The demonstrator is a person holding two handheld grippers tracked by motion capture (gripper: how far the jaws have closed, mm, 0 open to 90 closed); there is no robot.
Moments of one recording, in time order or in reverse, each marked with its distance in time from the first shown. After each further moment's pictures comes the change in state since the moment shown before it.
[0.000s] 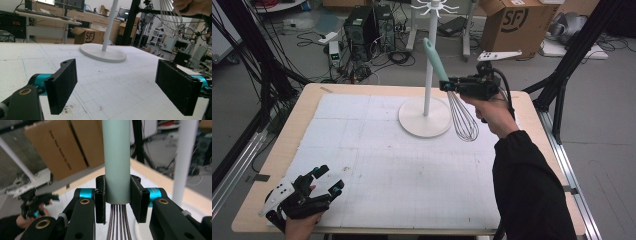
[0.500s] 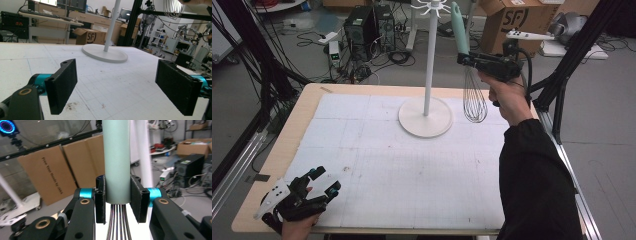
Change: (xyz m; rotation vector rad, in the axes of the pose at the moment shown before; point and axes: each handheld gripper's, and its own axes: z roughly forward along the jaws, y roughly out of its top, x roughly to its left) left arm 0.001 0.000 -0.007 -0.005 0.008 -0.009; right arm -0.008 0.033 -0.040 -0.180 -0.079 0.009
